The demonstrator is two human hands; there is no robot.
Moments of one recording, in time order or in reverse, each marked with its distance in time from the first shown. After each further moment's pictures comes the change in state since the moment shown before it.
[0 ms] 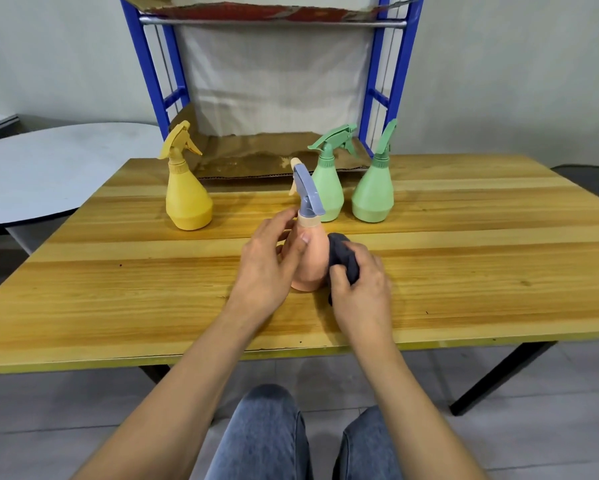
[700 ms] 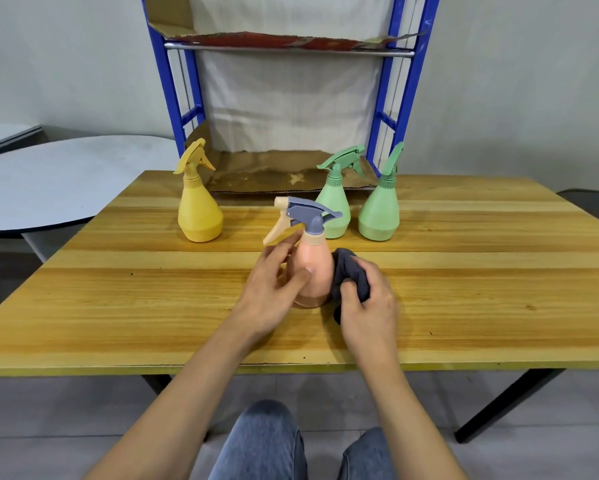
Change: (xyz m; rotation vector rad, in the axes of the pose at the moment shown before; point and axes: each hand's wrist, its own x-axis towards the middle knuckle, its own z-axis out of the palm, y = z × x) left_hand -0.009 -0.011 -0.008 -0.087 -0.129 -0.179; right_hand -0.001 -0.003 -0.001 0.156 0.011 0.034
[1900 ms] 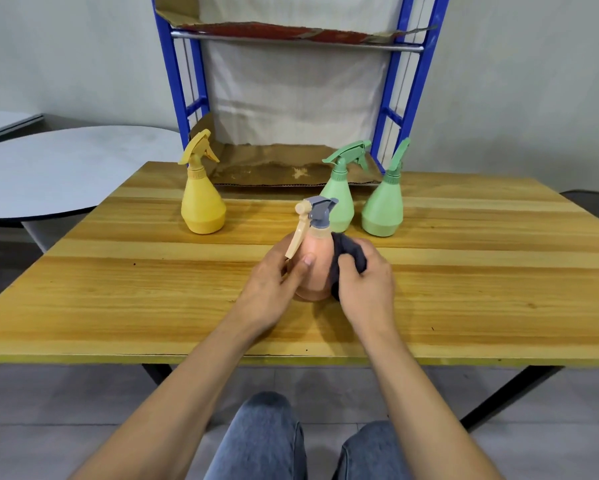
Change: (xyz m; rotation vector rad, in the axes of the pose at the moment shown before) left_hand -0.006 0.006 -0.002 0.036 -0.029 0.085; right_hand 0.019 -0.025 0.009 0.049 -0.042 0.030
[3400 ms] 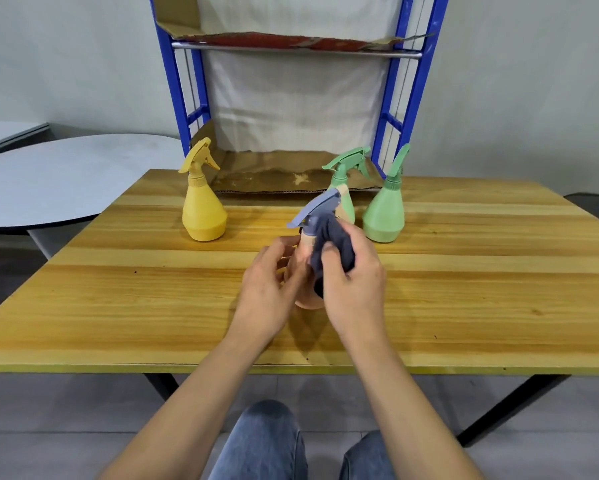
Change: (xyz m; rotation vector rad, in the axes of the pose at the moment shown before) left_hand 0.004 -0.013 0.004 0.007 0.199 0.038; right_hand -0.005 -0.020 0.010 0.055 0.022 -0.186
